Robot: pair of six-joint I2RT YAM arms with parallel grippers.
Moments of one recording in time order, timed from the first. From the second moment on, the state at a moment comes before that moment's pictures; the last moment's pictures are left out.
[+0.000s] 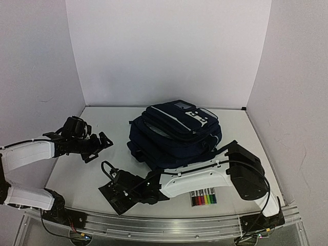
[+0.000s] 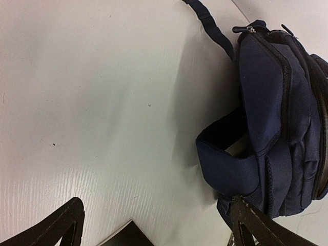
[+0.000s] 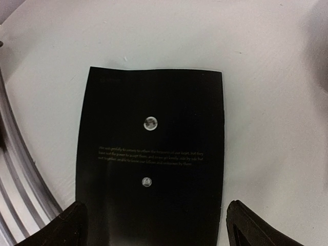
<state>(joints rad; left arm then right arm) -0.40 1.16 0.65 -0.28 0.19 -0.86 1.42 2.28 1.71 -0.36 0.27 0.51</state>
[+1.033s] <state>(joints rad) -0.39 1.03 0.65 -0.31 0.18 -0.86 1.40 2.37 1.78 -0.41 0.35 0.60</state>
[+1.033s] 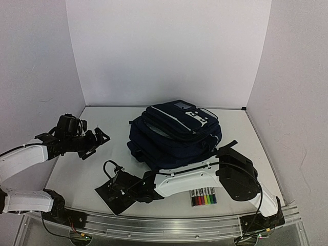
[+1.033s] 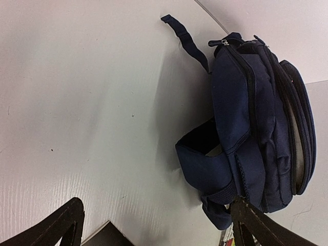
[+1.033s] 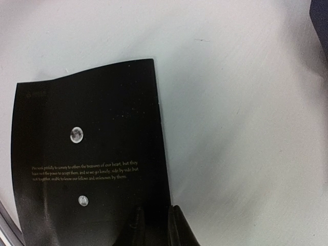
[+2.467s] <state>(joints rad) -0.38 1.01 0.62 -0.31 0.18 -0.87 1.46 2.53 2.05 -0.42 0.30 0.38</state>
